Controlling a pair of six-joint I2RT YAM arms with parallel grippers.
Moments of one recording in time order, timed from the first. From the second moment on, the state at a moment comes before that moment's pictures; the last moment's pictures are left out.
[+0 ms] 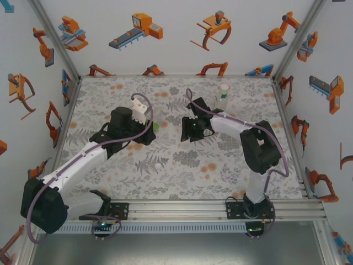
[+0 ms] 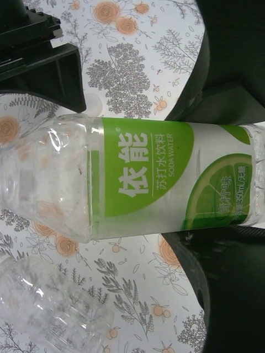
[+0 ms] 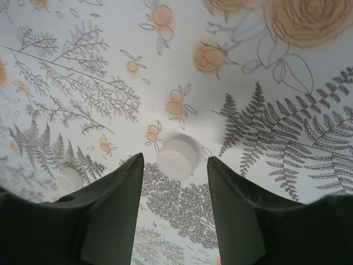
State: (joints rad) left arm -0.55 1.18 0.83 -0.26 0.16 -0.07; right arm 0.58 1.88 1.26 -0.46 -0.25 0.43
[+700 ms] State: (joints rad) left arm -0.51 1.19 0.84 -0.23 0.18 -0.06; right arm 0.71 1.96 1.34 -0.58 -0.03 0.30
